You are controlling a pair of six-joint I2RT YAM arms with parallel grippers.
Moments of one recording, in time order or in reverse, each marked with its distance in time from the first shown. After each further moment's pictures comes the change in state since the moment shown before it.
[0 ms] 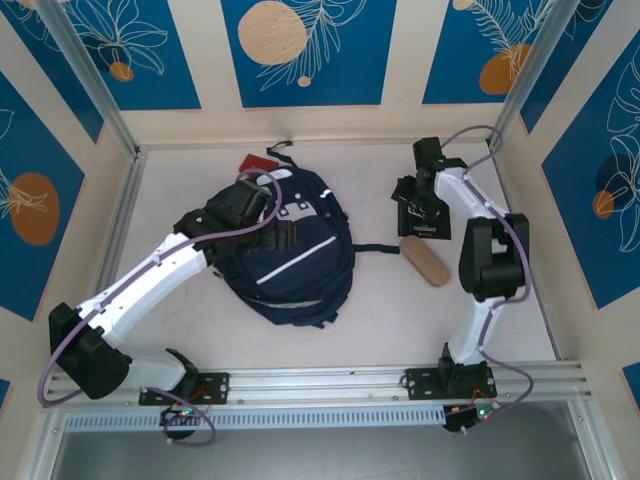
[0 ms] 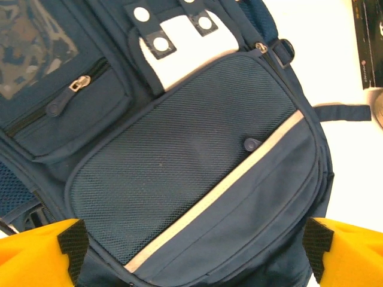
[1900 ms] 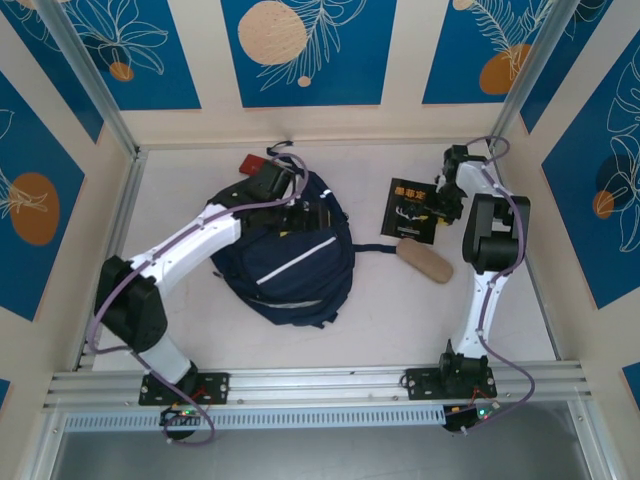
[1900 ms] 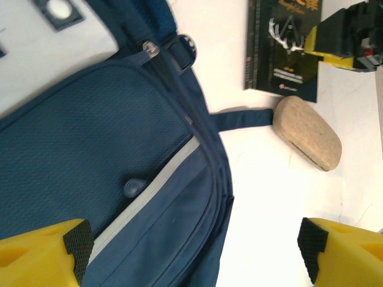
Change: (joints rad) left arm 0.010 0.328 0.185 0.175 0.356 -0.083; right arm -0.186 0.244 0.165 -0.175 -0.147 -0.422
